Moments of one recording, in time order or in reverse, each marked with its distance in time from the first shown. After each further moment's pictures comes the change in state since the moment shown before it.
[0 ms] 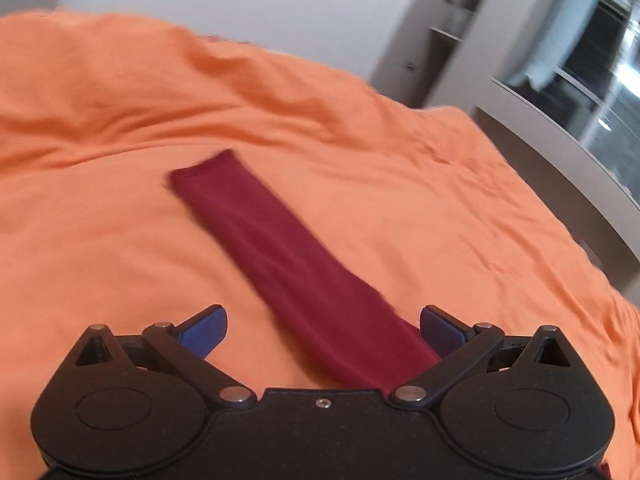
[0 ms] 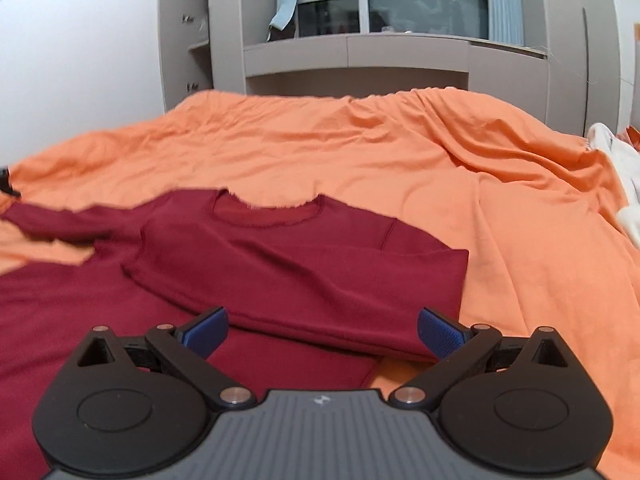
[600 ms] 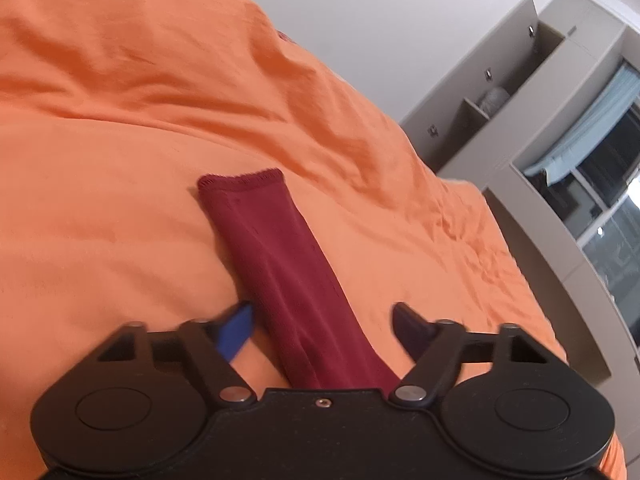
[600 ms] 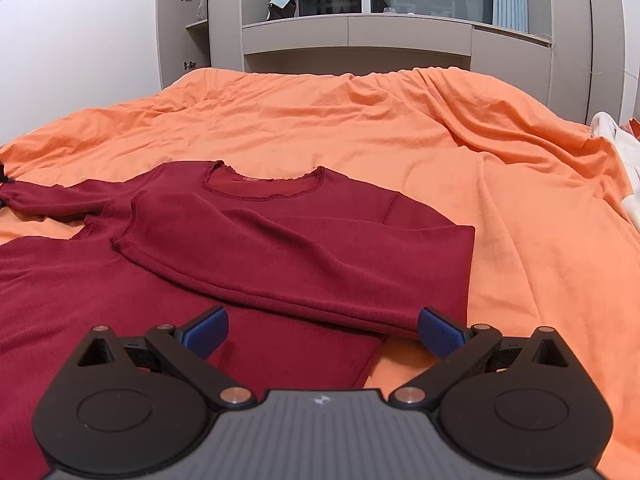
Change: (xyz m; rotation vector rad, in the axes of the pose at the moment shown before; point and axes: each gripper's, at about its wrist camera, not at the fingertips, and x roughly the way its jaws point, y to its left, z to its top) left arm 0.057 0.052 0.017 -0.249 -0.145 -0.100; right arm 0.014 0.003 -0.009 -0.009 0.051 -0.010
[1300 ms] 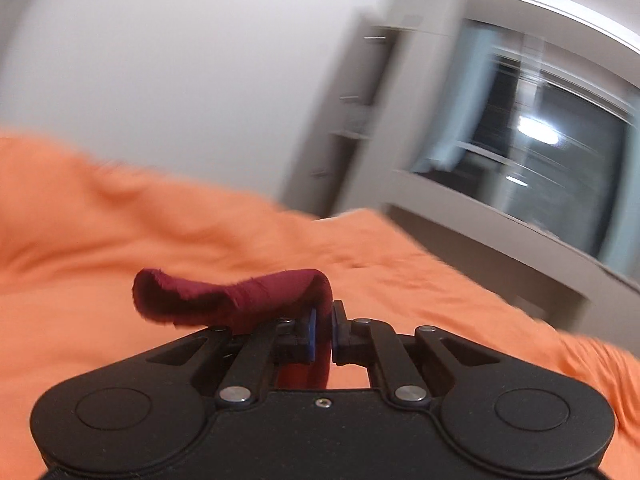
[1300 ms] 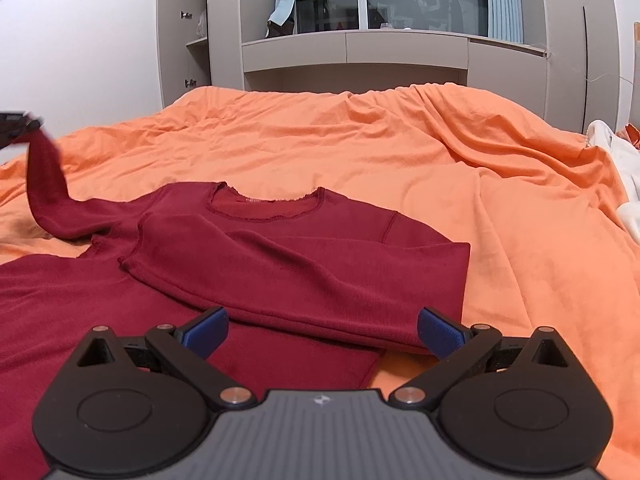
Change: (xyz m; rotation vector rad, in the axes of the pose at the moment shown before) left arm -0.060 -0.115 -0.030 0.482 -0.198 -0.255; right arm -0.014 -0.003 0.004 0.018 -0.056 0.012
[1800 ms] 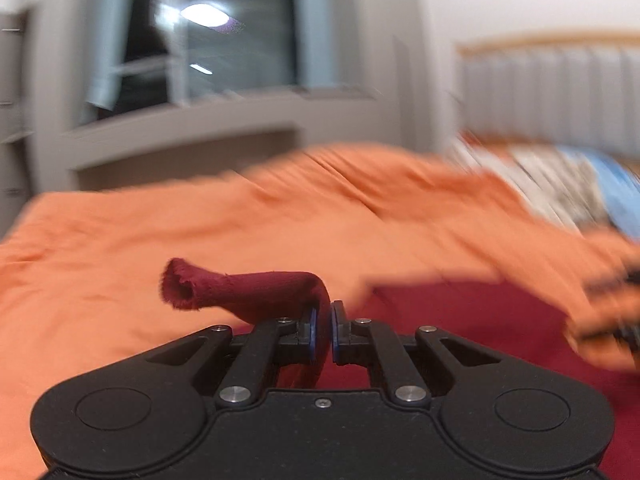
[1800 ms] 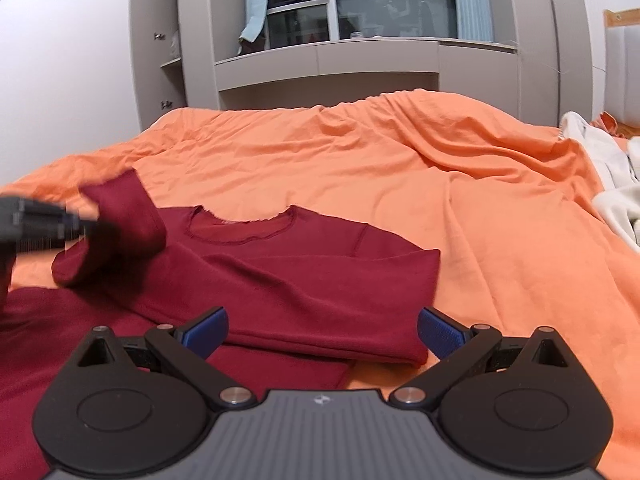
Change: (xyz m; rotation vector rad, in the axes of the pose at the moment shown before) left arm -0.075 -0.237 -0.120 0.643 0.328 -0.778; right arm -0.010 -0.016 0.006 0.085 -0.038 -0.050
